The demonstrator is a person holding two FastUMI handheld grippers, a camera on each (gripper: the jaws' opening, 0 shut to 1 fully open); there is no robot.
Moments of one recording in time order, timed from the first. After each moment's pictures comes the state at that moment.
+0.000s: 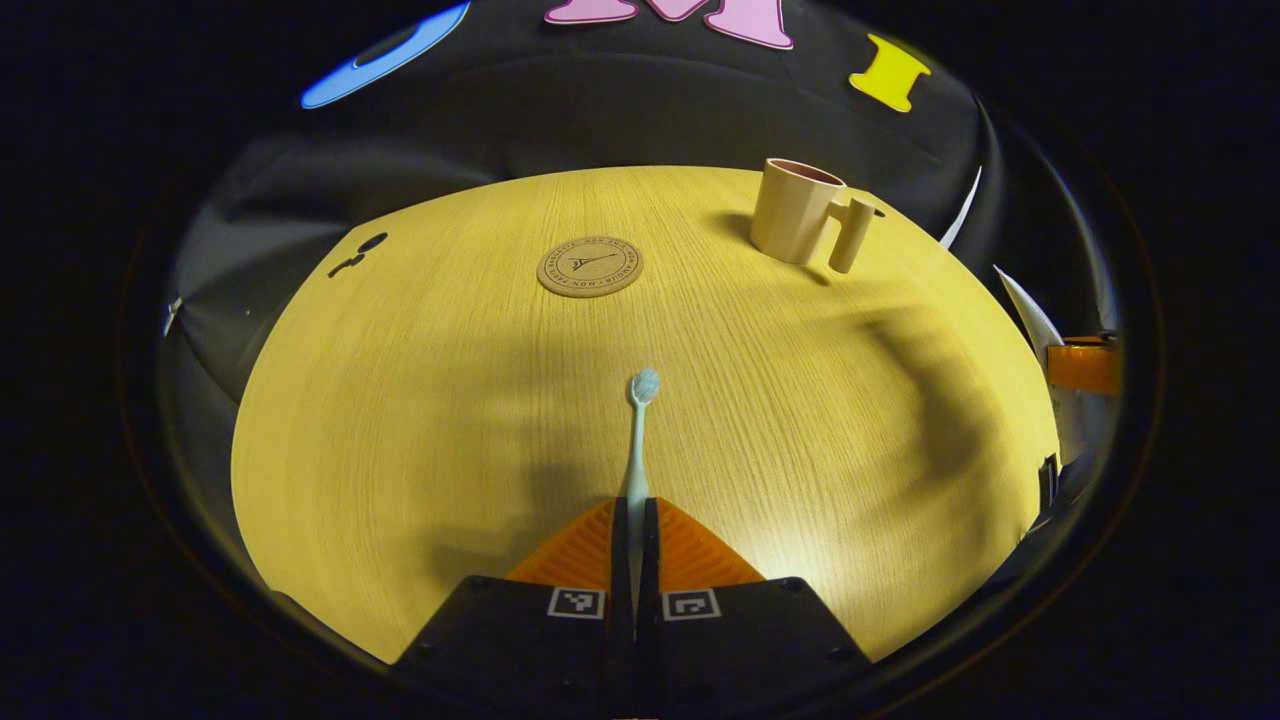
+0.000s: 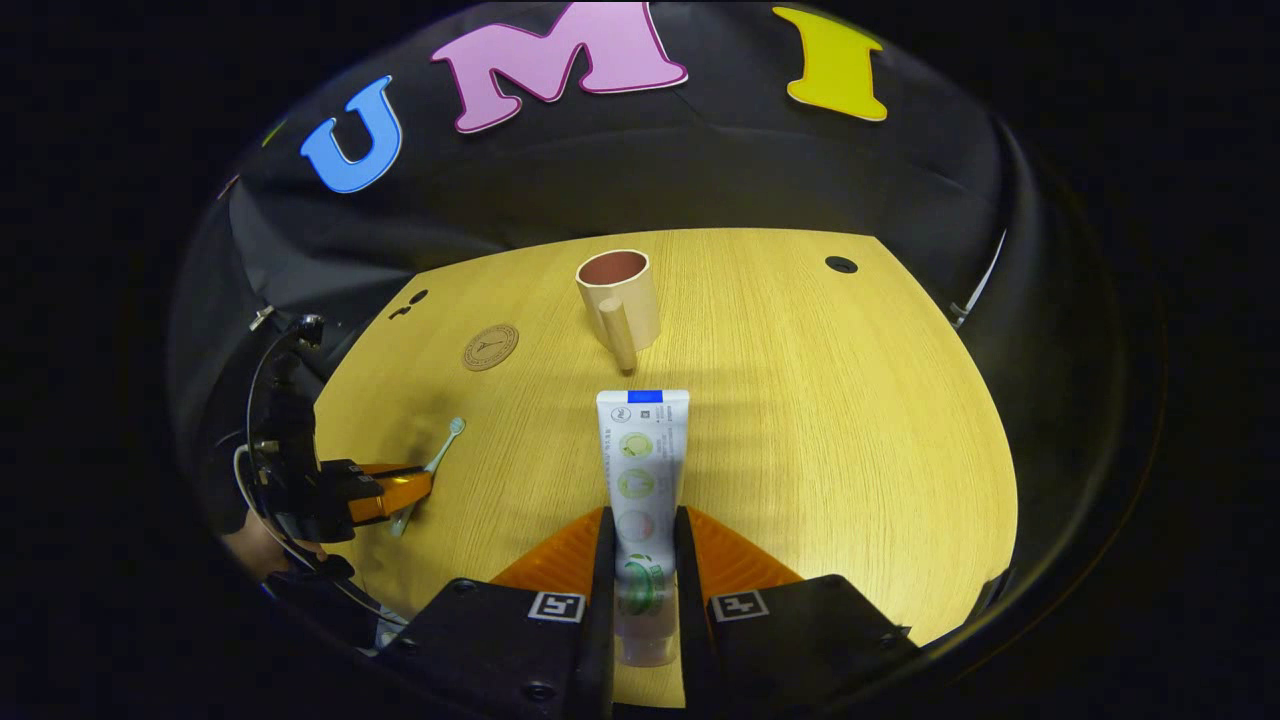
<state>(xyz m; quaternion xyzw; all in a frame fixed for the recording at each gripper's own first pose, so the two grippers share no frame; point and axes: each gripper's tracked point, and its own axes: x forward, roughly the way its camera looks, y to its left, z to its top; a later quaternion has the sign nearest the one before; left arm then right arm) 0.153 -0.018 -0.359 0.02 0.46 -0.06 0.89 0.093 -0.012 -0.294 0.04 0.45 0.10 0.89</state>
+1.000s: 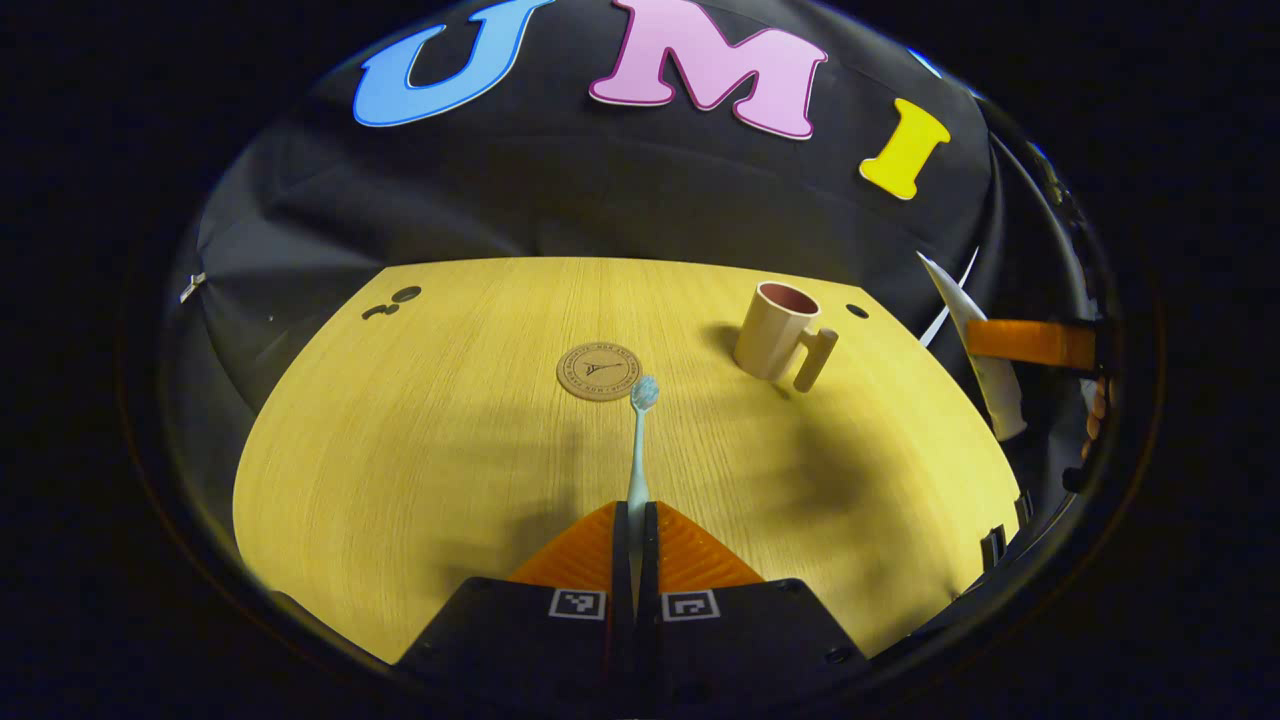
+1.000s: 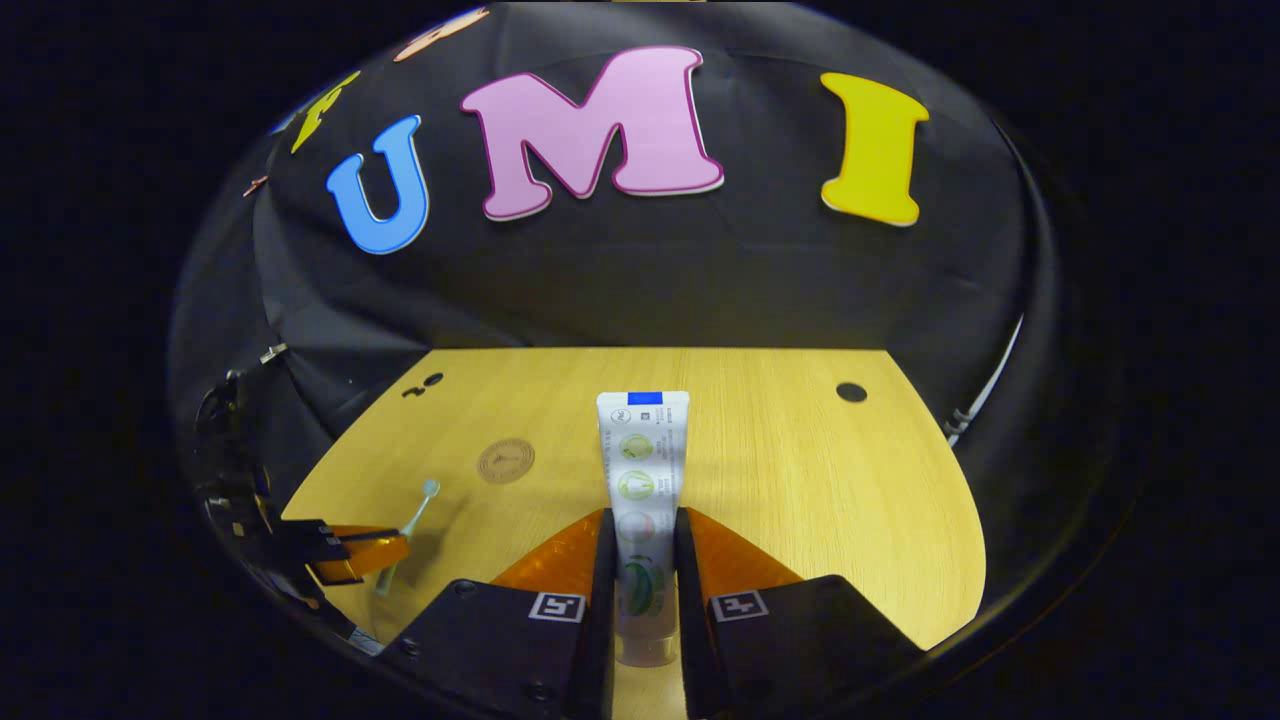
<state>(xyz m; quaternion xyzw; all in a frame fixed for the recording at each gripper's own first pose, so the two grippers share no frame) 0.163 -0.026 -0.264 -0.05 0.34 -0.05 0.94 0.186 0.009 -0.202 0.02 0.30 0.12 0.95</state>
